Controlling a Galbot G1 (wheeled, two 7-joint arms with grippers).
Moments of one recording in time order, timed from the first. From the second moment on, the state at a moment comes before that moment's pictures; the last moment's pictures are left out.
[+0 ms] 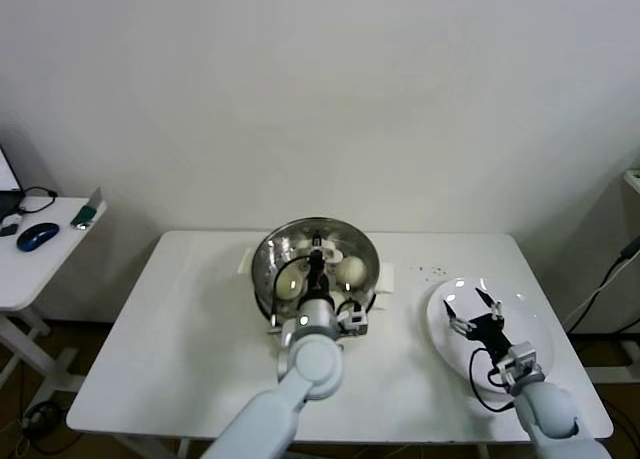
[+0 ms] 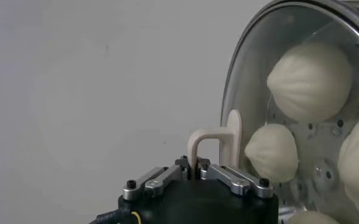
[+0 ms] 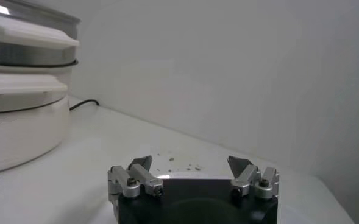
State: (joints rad) left arm 0.85 -1.43 0.19 -1.67 1.47 0.74 0.23; right arm -1.18 1.09 0.50 1.41 0.22 0.12 -0.23
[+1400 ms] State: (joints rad) left arm 1.09 -1.21 0.03 -2.10 1.26 0.74 0.25; right arm -1.19 1.09 0.53 1.47 0.21 -0.01 -0.21
